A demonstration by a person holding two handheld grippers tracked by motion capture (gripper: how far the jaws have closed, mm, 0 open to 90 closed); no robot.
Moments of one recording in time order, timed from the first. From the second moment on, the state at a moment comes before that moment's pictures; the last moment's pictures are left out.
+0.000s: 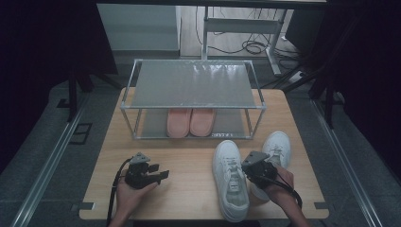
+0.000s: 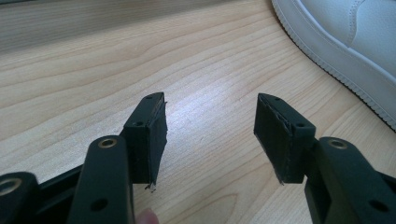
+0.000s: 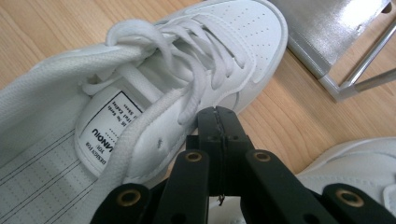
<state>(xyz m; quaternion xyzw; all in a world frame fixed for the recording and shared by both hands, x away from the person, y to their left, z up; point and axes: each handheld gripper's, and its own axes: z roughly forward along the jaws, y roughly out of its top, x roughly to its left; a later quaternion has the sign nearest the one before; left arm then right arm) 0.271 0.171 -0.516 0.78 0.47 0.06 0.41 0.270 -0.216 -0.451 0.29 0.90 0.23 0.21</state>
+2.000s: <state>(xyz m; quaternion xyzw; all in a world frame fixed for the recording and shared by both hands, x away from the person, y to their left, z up) 0.270 0.176 -0.513 0.77 0.47 0.06 0.42 0.305 -0.157 -0.458 0.25 0.93 0.21 0.15</state>
